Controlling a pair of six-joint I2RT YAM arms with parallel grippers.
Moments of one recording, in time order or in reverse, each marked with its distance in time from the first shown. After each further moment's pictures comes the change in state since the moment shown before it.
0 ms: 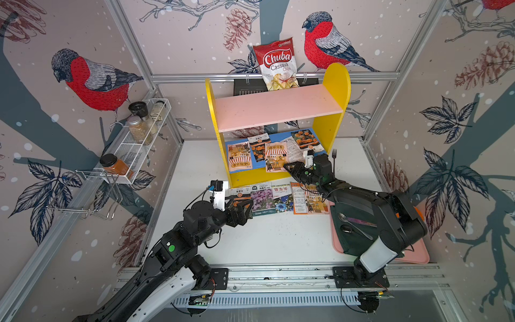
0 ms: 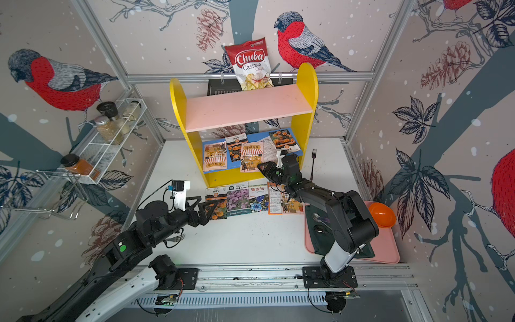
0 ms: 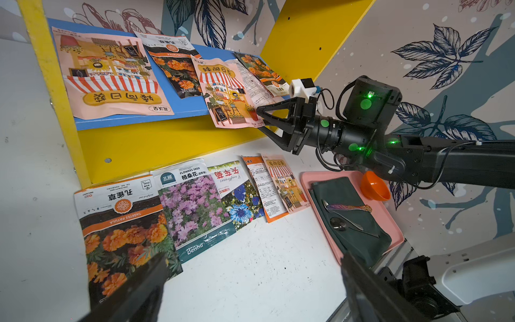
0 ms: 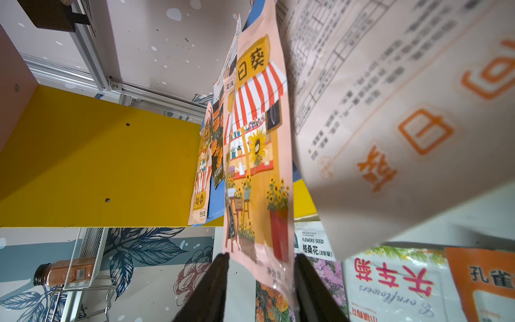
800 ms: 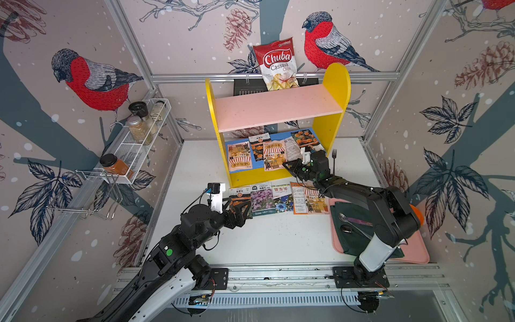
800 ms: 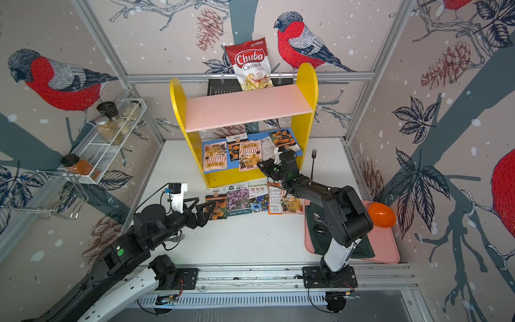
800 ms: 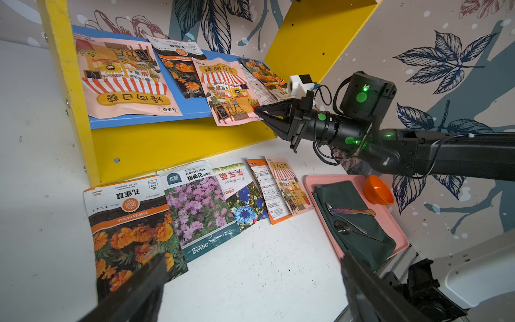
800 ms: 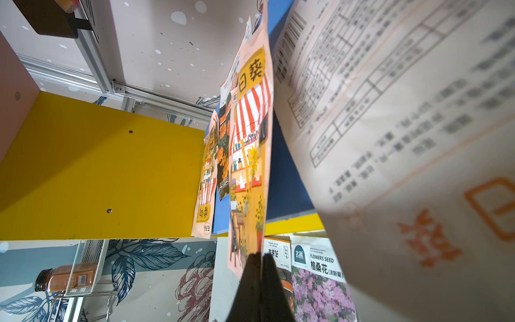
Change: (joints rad) left arm 0.000 -0.058 -0.030 -0.004 -0.023 -0.001; right arm 0.005 0.059 0.079 -0.001 -0.007 0.001
